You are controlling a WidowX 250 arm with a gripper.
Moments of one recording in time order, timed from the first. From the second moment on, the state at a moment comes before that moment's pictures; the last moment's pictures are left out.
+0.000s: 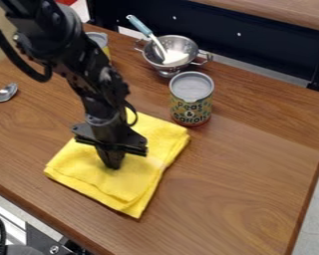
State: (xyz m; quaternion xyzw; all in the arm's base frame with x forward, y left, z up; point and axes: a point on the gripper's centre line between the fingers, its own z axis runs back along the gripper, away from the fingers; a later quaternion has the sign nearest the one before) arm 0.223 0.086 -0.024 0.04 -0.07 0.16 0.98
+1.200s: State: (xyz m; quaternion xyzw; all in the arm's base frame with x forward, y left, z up) arm 0.228 0.176 -0.024 0.08 -0.06 0.16 0.98
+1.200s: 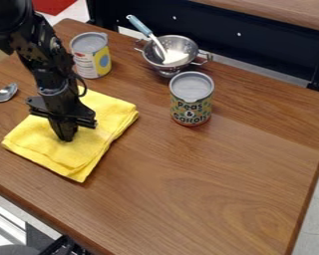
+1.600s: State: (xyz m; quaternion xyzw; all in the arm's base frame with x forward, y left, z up) arm 0.230 0.176 -0.020 0.05 -0.04 0.16 0.98
